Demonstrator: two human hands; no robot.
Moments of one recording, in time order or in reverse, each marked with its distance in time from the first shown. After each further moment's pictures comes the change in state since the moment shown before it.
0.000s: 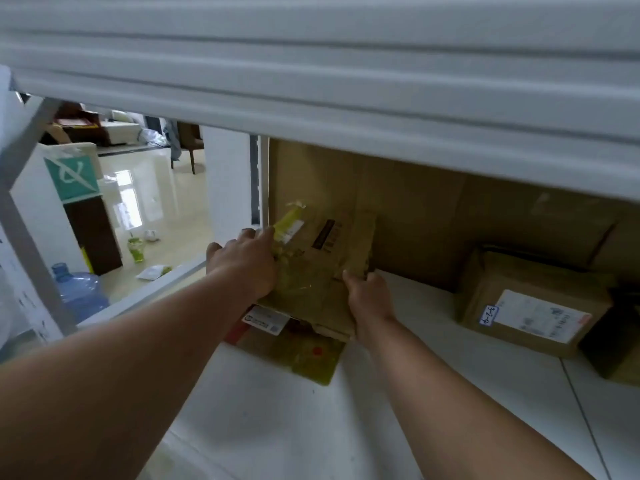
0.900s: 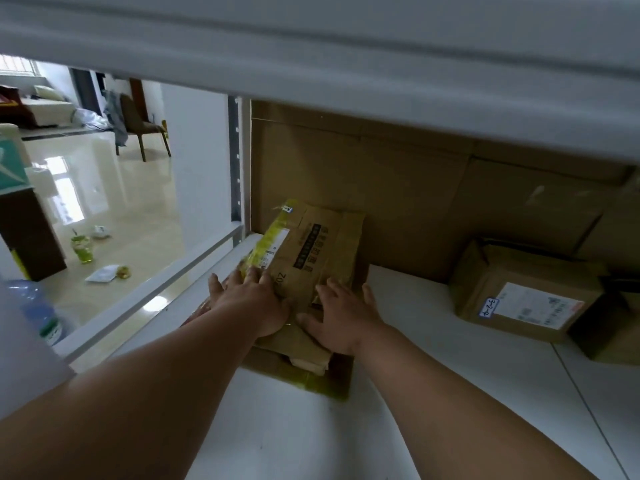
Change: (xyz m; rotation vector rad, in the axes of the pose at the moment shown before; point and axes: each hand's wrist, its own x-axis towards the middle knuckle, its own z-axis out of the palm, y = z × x) left_hand 0.033 -0.021 0.083 0.107 -0.267 0.118; right_hand 0.022 0.027 0.035 -1.332 -0.309 -0.379
